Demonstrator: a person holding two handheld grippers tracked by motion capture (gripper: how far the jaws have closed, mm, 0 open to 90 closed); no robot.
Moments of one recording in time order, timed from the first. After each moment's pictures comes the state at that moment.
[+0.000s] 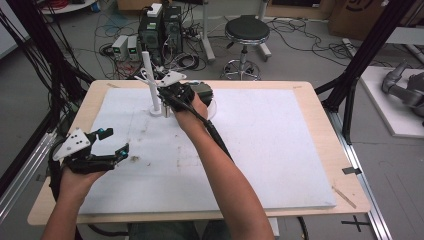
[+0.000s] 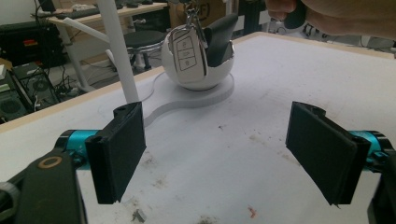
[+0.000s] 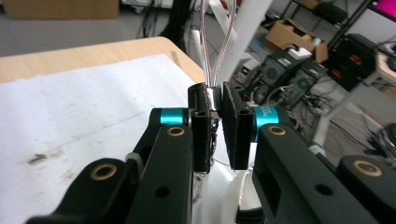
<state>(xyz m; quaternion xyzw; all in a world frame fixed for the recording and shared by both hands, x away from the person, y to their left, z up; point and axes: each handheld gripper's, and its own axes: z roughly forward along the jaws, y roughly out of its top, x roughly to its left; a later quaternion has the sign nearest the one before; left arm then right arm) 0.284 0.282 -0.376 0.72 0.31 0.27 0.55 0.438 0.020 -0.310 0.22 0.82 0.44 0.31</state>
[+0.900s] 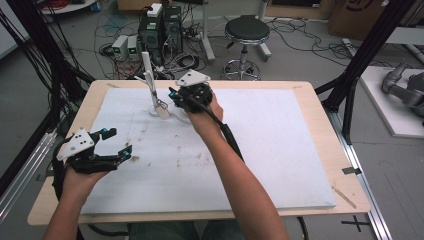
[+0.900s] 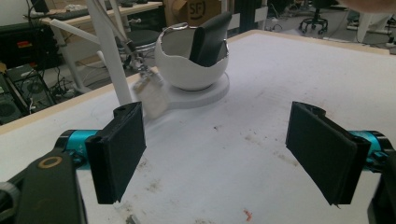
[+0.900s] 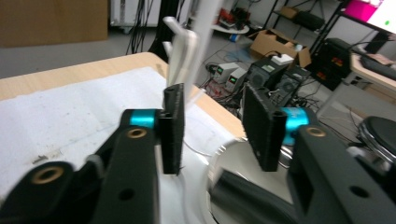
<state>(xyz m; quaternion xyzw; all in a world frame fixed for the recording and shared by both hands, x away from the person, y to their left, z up) 0.286 0.275 -0.376 0.73 0.30 0.27 0.55 0.416 -0.027 -0.294 0.25 0.79 0.47 0.32</state>
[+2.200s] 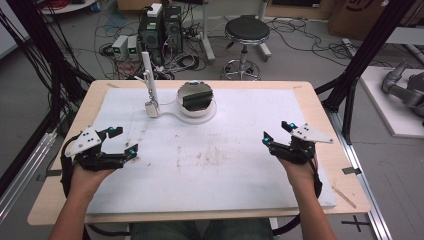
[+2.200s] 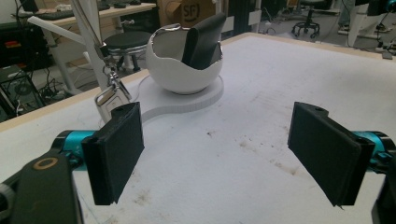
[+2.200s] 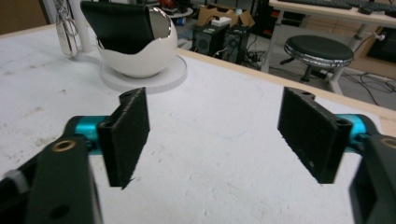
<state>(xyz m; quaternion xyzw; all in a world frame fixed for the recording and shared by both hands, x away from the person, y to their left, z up) 0.296 0.266 -0.382 0.73 0.30 0.26 0.56 0.317 -0.283 -0.371 0.39 0.72 0.48 0.32</state>
